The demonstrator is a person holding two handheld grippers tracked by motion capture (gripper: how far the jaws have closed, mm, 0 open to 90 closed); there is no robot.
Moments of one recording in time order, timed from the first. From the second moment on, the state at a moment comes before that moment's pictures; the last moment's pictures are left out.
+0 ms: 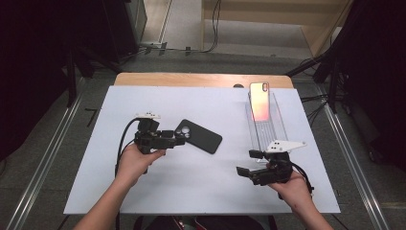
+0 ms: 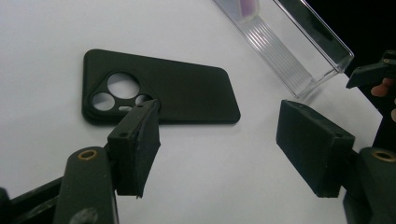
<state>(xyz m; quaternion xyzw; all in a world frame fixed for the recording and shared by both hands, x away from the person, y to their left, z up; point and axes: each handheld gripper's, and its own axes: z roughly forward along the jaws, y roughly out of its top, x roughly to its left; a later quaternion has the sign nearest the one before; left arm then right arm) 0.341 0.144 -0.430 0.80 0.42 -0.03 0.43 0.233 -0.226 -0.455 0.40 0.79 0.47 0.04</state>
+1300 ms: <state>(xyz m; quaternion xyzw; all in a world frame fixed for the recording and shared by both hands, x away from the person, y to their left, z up) 0.323 0.155 -0.434 0.82 0.37 -0.04 0.44 0.313 -0.177 -0.440 0.35 0.80 0.48 0.02</state>
